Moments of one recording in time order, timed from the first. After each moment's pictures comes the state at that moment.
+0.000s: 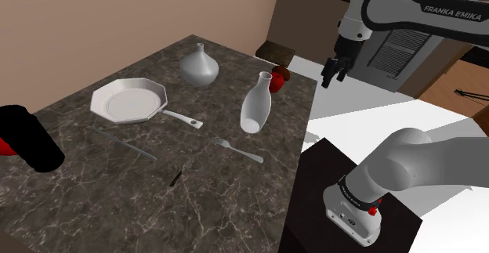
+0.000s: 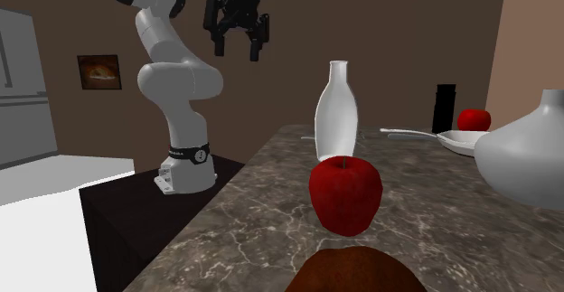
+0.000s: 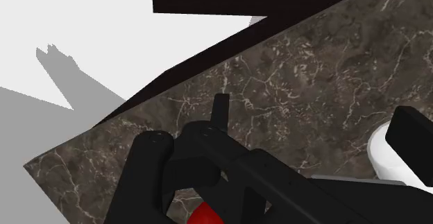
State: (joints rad) arm 0.01 -0.75 -0.07 -2.45 -0.09 1.58 -0.01
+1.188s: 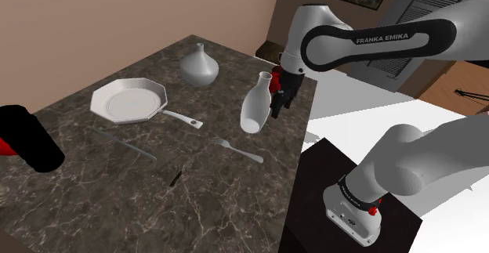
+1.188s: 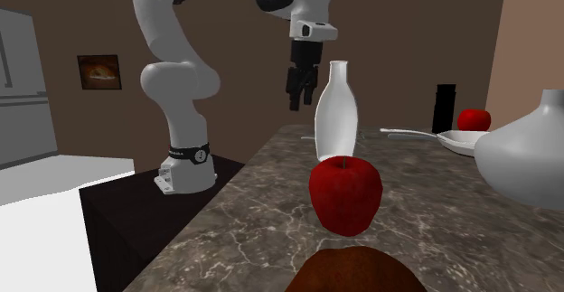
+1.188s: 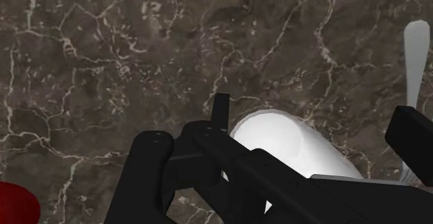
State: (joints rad) arm 0.22 -0.47 0.07 -2.53 0.14 1.95 -0.01
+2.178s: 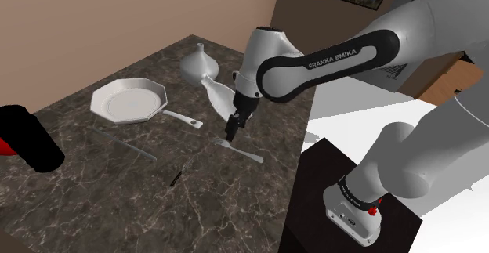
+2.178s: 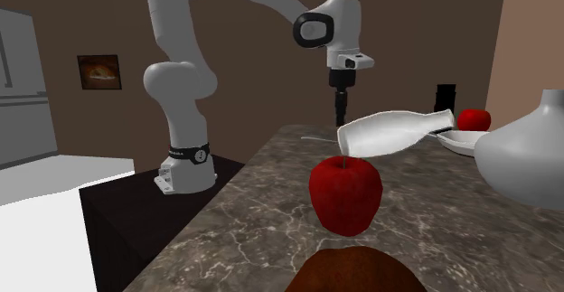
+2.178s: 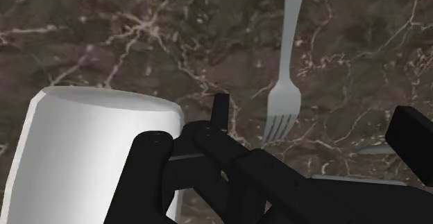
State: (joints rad) arm 0.38 -0.15 0.21 -2.42 0.30 2.28 -0.06
